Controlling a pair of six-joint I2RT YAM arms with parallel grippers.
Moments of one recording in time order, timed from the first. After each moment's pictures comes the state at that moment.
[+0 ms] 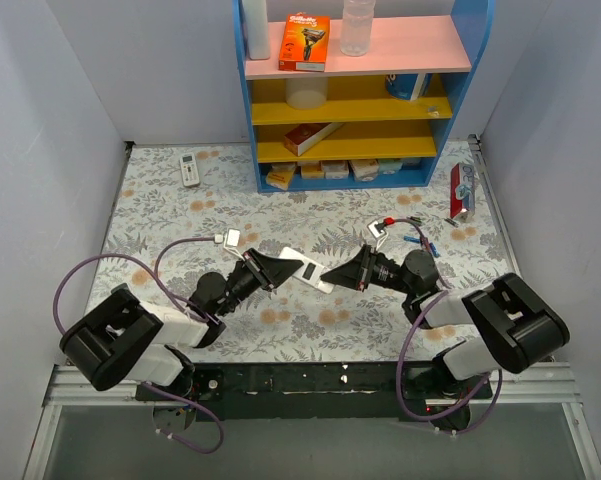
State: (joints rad) left arm -0.71 1.35 0.17 1.31 0.16 -1.11; right arm 0.54 1.41 0.25 1.24 -0.76 1.13
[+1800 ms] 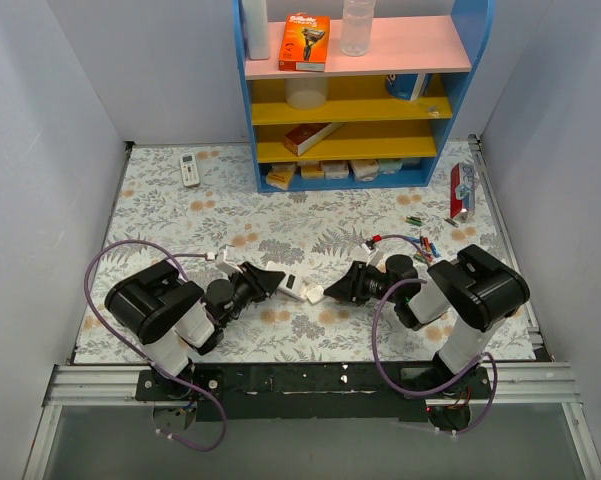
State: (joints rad) left arm -0.67 1.69 0.08 1.44 -0.07 -0.97; right arm 0.54 1.73 0.24 1.11 -0.58 0.80
